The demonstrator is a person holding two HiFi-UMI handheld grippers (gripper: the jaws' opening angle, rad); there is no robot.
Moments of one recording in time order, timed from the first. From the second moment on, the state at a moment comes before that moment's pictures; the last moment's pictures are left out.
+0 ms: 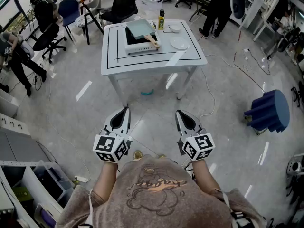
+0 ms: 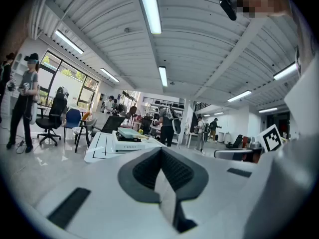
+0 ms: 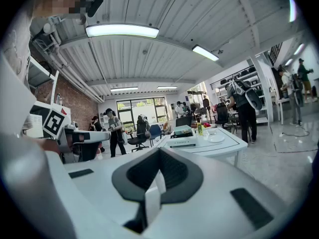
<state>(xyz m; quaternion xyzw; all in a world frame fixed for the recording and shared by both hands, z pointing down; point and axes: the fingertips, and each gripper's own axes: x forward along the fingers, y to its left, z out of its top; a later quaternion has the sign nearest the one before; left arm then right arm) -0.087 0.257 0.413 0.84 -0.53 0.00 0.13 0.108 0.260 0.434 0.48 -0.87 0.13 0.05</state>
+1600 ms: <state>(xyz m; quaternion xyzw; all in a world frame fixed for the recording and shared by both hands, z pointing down) -0.140 0.129 0.452 0.86 -0.49 0.02 0.12 0.042 0.152 0.480 0.50 -0.85 0.15 0.04</state>
